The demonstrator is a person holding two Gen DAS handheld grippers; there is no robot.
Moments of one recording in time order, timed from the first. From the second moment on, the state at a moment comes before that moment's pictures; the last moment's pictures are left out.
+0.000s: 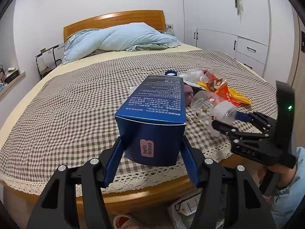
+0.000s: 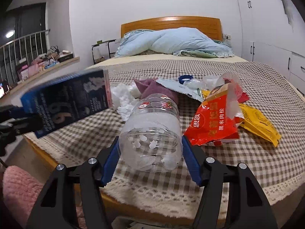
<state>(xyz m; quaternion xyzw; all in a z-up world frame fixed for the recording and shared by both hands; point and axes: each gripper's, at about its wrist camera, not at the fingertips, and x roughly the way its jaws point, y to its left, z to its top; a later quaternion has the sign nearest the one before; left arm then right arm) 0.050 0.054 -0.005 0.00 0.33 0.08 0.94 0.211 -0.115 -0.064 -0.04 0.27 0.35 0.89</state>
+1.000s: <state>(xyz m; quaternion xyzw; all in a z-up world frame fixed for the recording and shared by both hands) -0.033 -0.008 -0.009 0.07 0.36 -0.04 0.93 0.115 -0.220 -0.052 -0.06 0.38 0.36 0.85</state>
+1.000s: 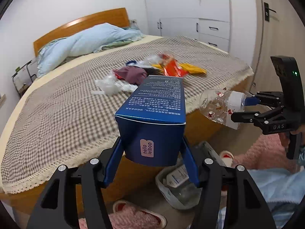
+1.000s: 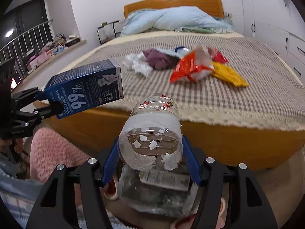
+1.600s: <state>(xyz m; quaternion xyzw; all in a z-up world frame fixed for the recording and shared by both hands) -0.033 -0.041 -0.071 0.09 0.45 -0.11 0.88 0.106 -0.245 -0.125 -0.06 0.48 0.33 0.81</state>
